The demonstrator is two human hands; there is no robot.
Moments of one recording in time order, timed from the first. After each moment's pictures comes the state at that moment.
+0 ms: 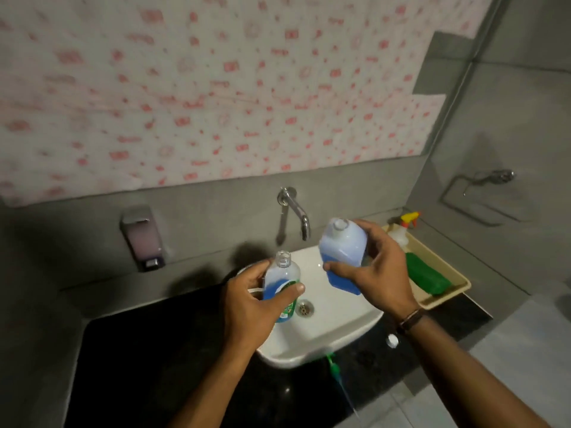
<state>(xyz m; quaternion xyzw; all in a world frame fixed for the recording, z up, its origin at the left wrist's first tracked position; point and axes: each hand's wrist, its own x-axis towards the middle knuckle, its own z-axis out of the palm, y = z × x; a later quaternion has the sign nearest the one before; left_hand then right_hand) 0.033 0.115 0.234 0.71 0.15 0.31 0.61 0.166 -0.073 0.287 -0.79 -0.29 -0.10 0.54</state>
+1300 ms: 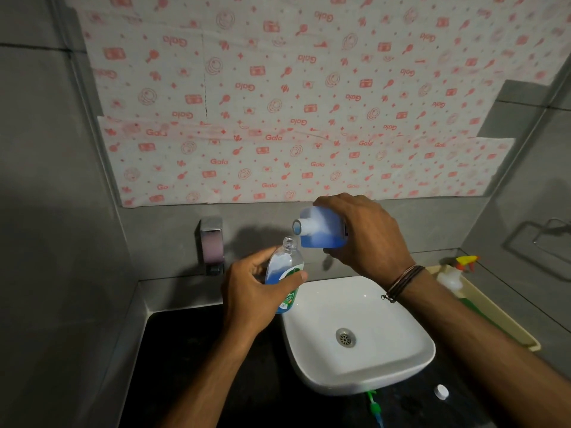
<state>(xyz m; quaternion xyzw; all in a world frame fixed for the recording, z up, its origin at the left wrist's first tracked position) -0.018 0.196 0.284 0.72 0.19 0.43 0.51 0.121 0.060 0.401 -0.79 -0.52 -0.26 0.19</state>
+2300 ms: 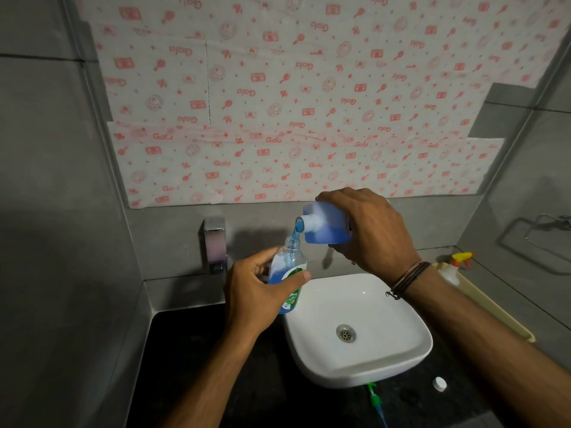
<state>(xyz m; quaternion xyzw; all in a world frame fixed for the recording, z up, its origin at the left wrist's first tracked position) -0.039 0.184 0.293 0.72 0.19 0.42 0.51 0.094 0.043 0.416 -0.77 -0.53 -0.30 0.18</state>
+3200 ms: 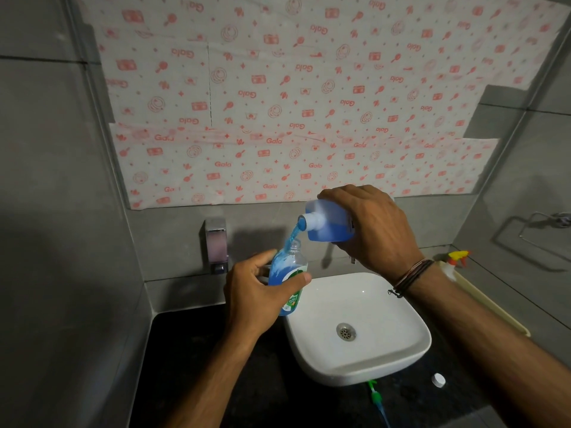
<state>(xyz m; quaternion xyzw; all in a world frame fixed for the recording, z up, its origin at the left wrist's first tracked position) -0.051 0.184 0.294 0.72 0.21 0.40 0.53 0.084 0.043 0.420 -0.78 -0.52 -0.32 0.17</state>
